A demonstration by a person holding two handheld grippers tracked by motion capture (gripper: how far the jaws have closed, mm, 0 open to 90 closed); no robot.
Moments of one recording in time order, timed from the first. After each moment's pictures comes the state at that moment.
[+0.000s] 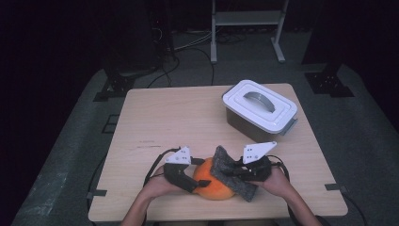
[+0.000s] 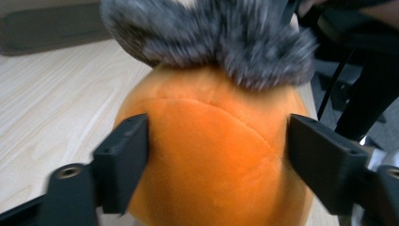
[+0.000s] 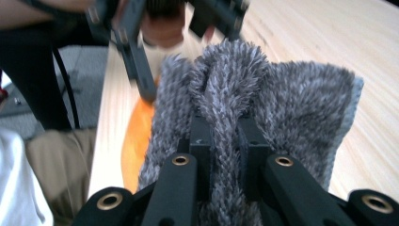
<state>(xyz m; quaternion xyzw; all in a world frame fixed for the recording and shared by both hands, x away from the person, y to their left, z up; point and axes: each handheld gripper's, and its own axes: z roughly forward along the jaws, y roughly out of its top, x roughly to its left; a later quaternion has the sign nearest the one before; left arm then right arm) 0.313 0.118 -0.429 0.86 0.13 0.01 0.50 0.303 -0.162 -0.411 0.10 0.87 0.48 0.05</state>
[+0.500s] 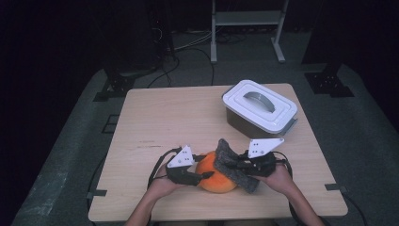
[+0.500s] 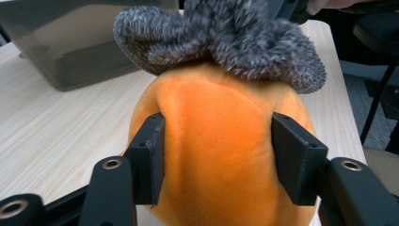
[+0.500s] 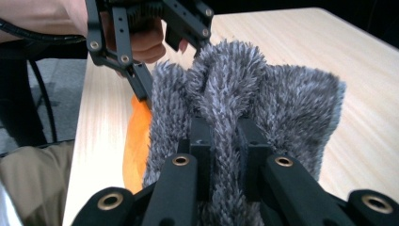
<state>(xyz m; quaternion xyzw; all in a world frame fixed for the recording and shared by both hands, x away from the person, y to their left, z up) 0.305 0.107 -0.424 0.85 0.11 0.11 0.50 0.308 -0.173 -0.400 0.13 0.85 0.50 0.08</state>
